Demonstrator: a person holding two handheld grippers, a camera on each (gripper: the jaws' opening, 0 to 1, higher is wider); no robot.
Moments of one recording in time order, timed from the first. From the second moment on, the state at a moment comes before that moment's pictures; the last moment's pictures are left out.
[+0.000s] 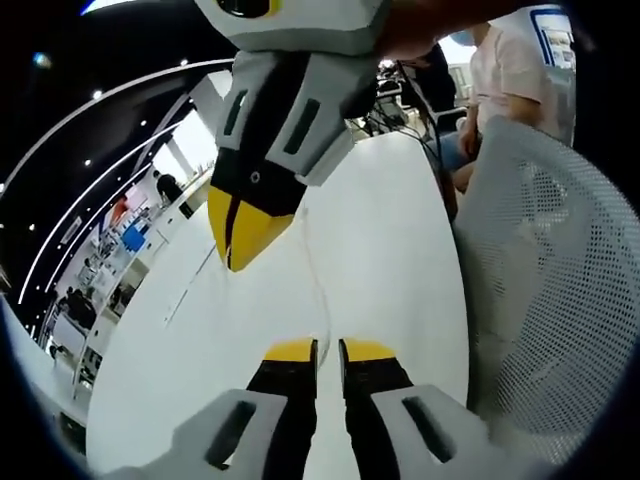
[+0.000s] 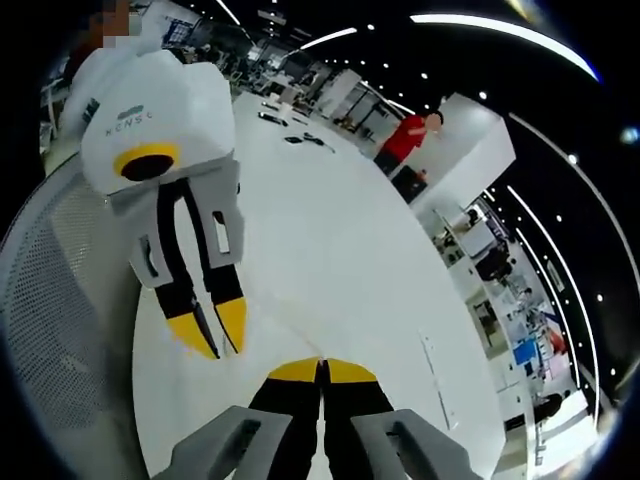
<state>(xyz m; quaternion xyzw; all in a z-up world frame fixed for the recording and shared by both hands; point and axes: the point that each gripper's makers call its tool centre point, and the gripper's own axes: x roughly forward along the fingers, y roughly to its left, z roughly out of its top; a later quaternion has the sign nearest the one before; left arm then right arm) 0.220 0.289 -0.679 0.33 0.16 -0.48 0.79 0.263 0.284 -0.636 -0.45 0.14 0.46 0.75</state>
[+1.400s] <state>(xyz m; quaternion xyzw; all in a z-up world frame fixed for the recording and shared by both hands) 0.201 0.336 -0.672 0.22 0.22 -0.43 0.85 0.294 0.267 -0.699 -0.49 0.20 0.45 0.72</state>
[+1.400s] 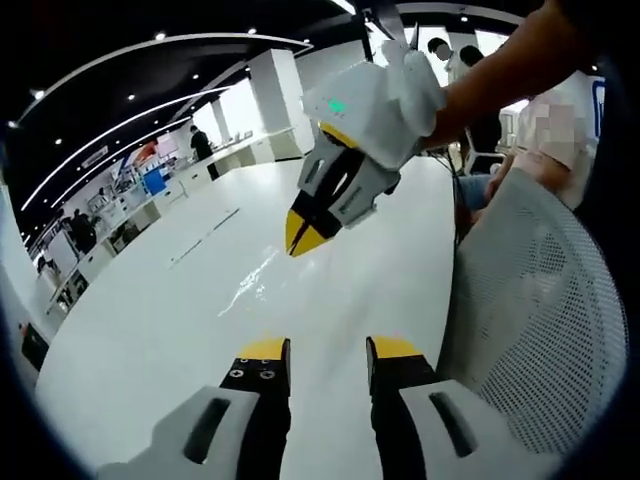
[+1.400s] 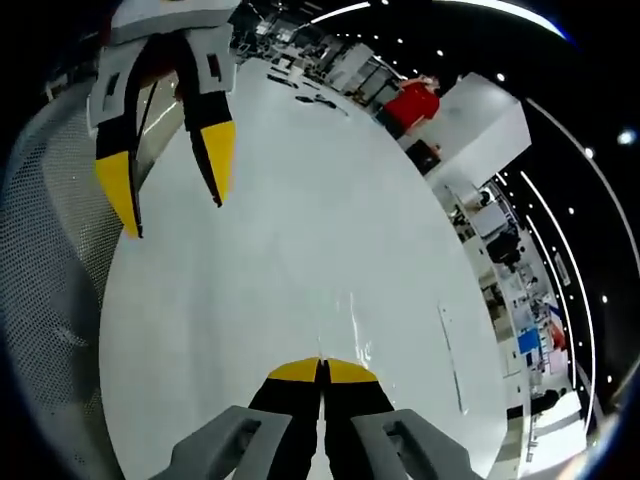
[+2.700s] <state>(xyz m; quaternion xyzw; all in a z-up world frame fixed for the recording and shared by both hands) 0.202 0.348 -0.677 0.22 0.24 -0.40 0.85 0.335 0.247 -0.735 -0.50 0.25 0.42 0.72</state>
